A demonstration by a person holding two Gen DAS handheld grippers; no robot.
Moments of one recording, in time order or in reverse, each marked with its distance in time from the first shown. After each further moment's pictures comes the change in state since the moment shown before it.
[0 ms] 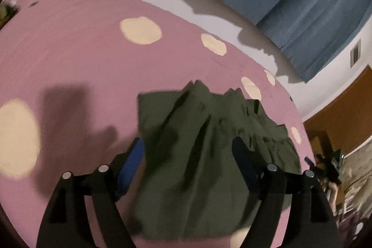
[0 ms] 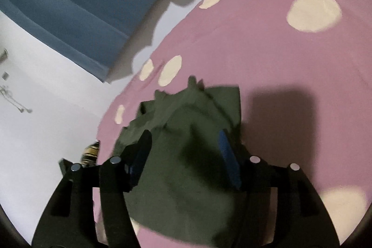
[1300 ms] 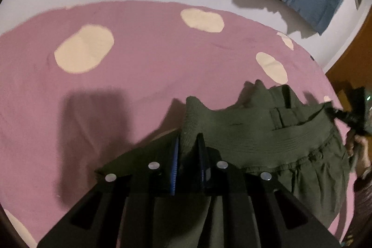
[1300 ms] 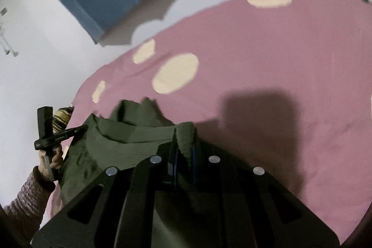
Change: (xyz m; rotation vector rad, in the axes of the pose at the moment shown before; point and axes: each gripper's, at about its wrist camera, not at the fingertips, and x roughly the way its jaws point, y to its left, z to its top) left arm 0.144 -0.042 0.073 0.283 0.158 0.116; right arm 0.148 0.030 0.080 -0.348 0.161 -0.087
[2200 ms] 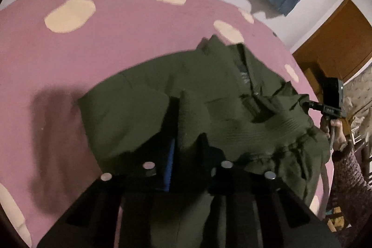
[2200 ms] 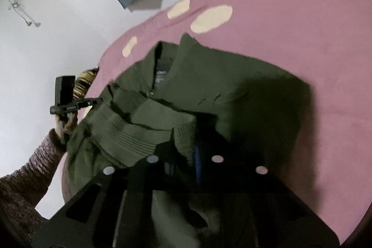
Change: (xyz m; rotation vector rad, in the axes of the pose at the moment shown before) left arm -0.055 -0.006 -0.064 0.086 0.084 -0.204; right arm -0.049 0.030 -0.074 -0.087 0.153 0.133
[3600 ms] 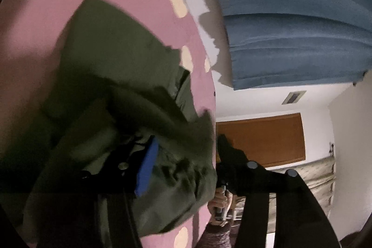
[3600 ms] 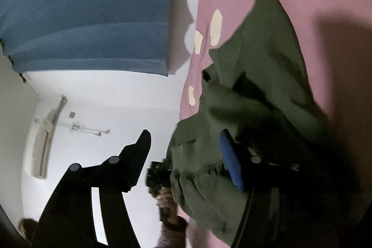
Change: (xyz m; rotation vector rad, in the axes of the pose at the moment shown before) left arm -0.030 0.001 -0.054 -0.654 -0.180 -0.571; right arm -0.036 -0.020 -0.075 0.651 -0.286 0.542
